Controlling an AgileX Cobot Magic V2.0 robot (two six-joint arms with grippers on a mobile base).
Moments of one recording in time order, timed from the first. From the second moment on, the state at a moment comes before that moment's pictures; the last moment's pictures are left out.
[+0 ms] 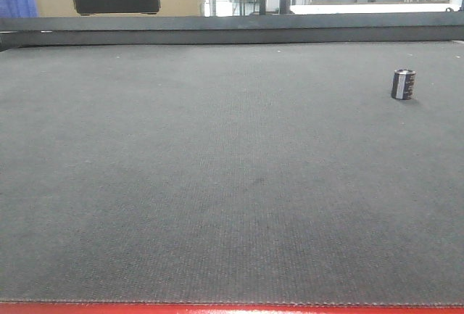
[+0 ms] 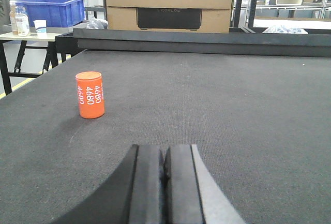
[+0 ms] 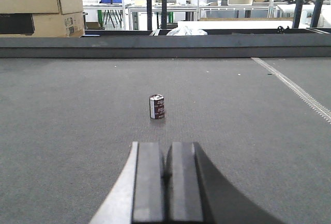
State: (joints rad) left arm -0.06 0.00 0.00 0.12 0.07 -0.11; right arm 0.03 0.00 0.00 0.11 0.07 -0.03
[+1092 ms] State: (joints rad) left arm -0.06 0.01 -0.10 0.12 -0.06 -0.11; right arm 0.03 0.00 -0.03 0.14 -0.07 -0.03
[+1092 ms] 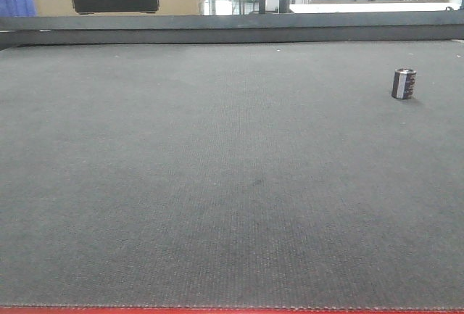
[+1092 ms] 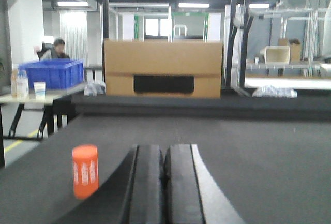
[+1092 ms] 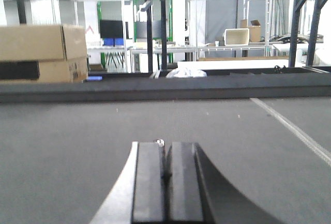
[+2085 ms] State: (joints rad) left arm -0.09 0.49 -0.64 0.09 0.30 -0.11; right arm 0.03 1.06 -0.61 0.14 -0.16 -0.03
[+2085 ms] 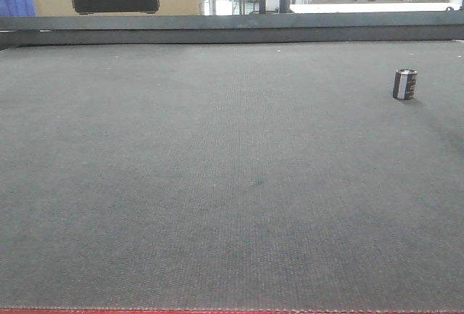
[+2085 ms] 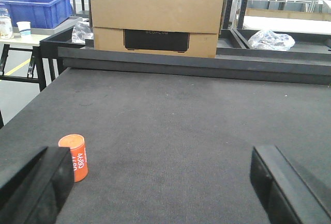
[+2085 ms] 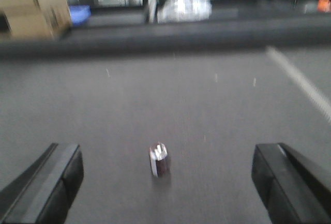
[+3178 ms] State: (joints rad) left arm -0.09 0.49 -0.64 0.09 0.31 -0.11; right arm 0.03 2.09 -1.05 0.03 -0.80 -0.03
